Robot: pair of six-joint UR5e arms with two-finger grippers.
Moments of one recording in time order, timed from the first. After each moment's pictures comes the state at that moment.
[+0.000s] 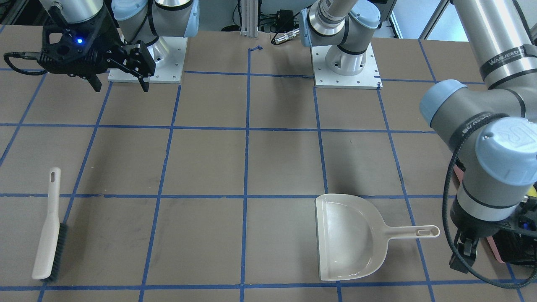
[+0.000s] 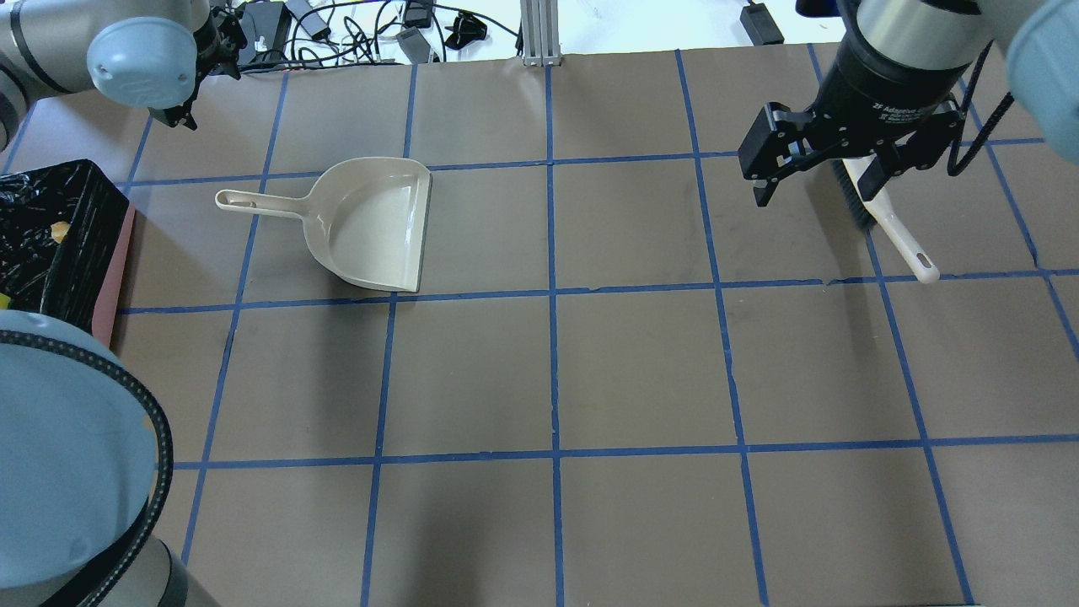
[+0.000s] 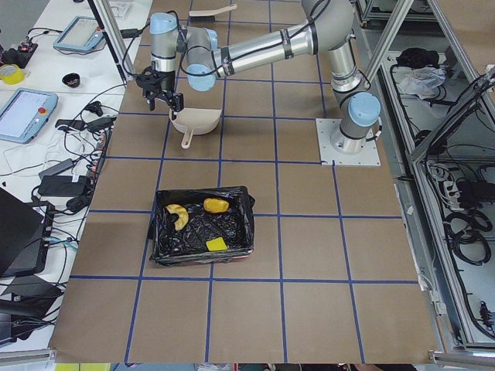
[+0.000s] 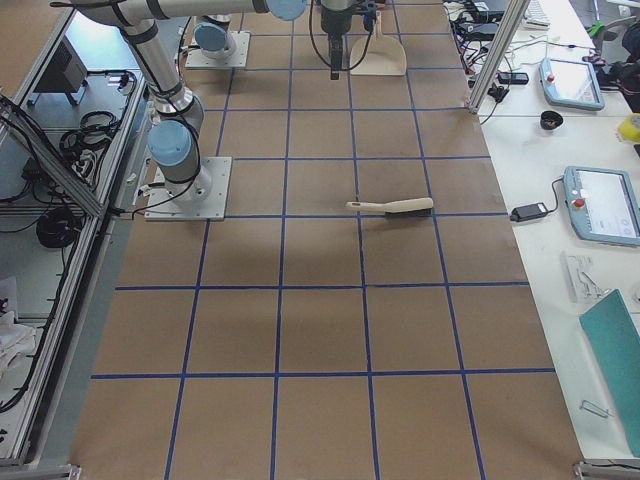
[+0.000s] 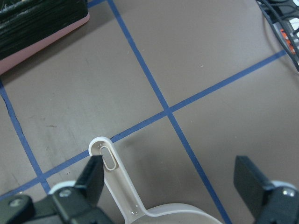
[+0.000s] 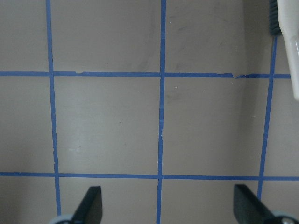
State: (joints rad) left arm -1.43 -2.05 -1.31 -1.09 1.85 -0.82; right arm 1.57 -1.63 1.57 -1.50 -1.55 -0.02
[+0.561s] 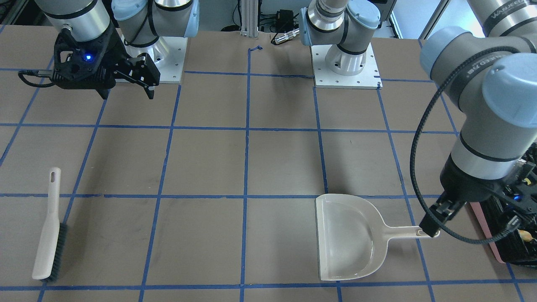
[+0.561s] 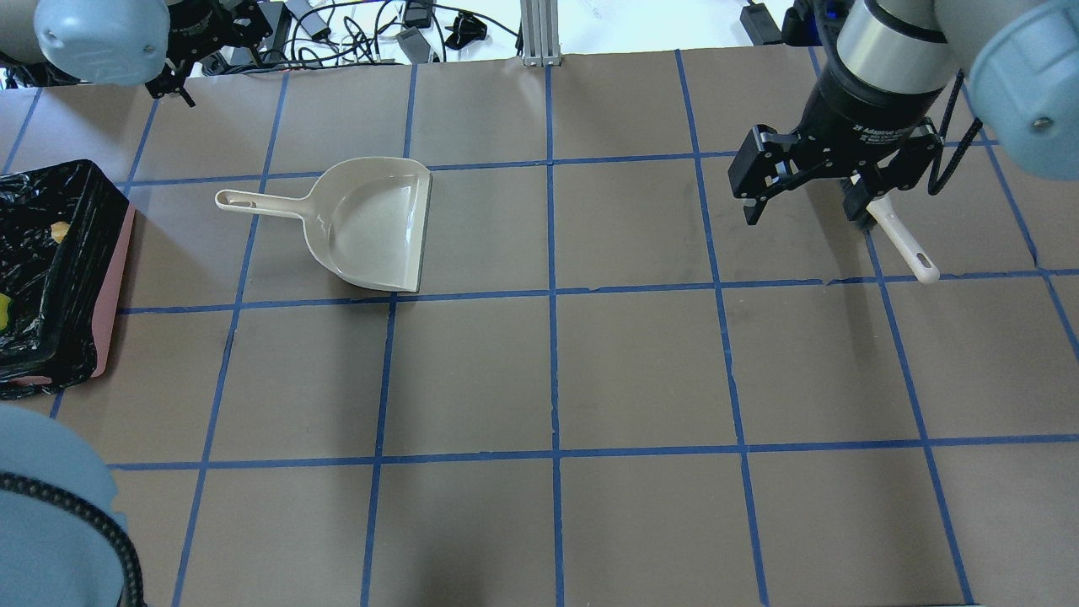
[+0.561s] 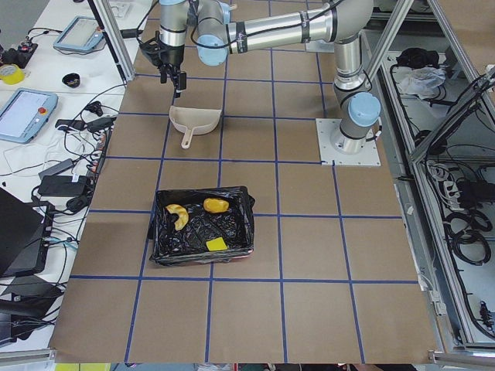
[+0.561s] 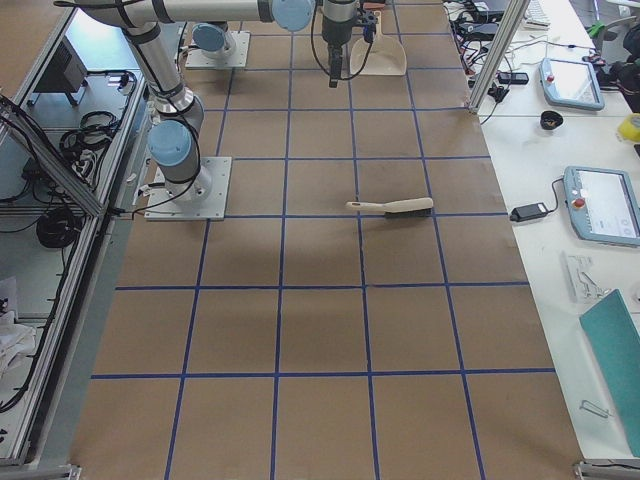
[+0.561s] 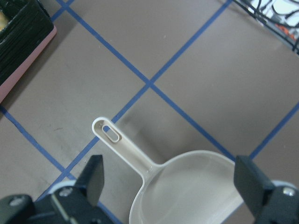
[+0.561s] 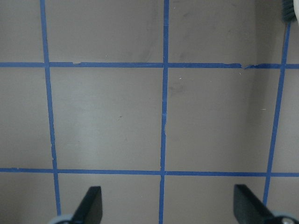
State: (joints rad) left arm -1.46 -1.93 -1.31 -1.25 1.73 -0.49; right arm 1.57 -1.61 1.60 -1.51 -1.55 -0.02
